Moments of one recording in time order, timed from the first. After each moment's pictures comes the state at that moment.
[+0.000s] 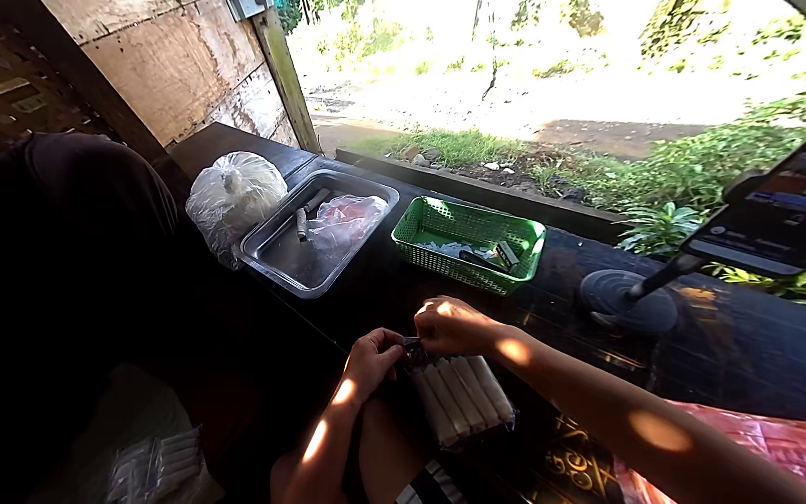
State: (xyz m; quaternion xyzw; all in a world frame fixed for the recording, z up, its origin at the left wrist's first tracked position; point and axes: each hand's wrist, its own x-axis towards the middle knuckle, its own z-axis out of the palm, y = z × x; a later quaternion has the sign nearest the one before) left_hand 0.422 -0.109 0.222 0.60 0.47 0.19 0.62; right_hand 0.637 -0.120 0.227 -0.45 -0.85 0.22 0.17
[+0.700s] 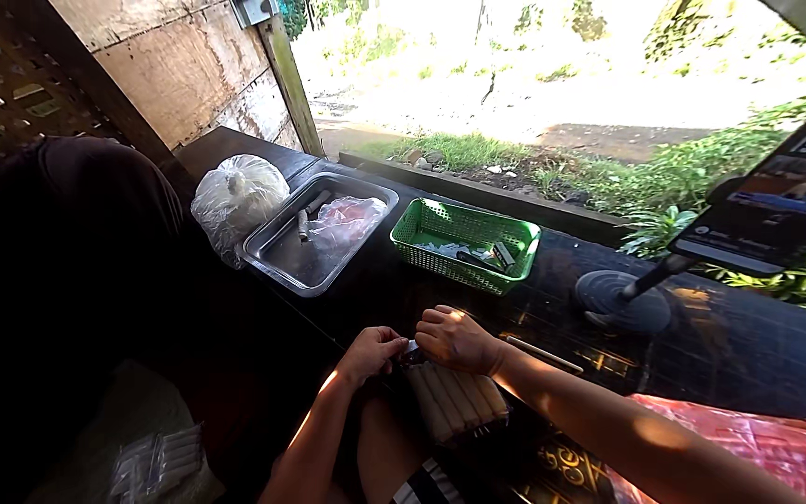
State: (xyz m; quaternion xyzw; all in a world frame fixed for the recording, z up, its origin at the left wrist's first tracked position) left_hand 0.430 -0.093 0.230 0.60 0.48 0.06 0.64; right_hand 0.632 -0.136 0.191 -0.34 -0.89 -0.15 0.27
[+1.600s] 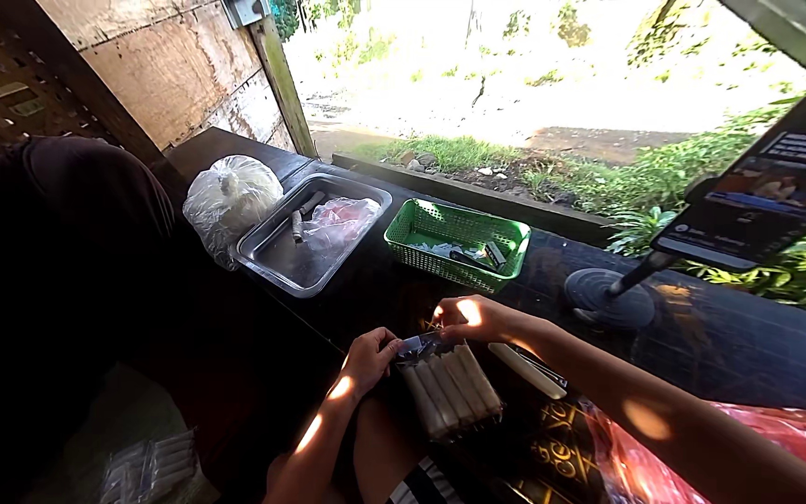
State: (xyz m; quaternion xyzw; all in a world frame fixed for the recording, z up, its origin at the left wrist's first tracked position) left_hand 0.427 -0.105 0.222 0.71 0.46 0.09 0.52; right_hand 0.682 -0.137 0.239 -0.57 -0.70 0.41 0.13
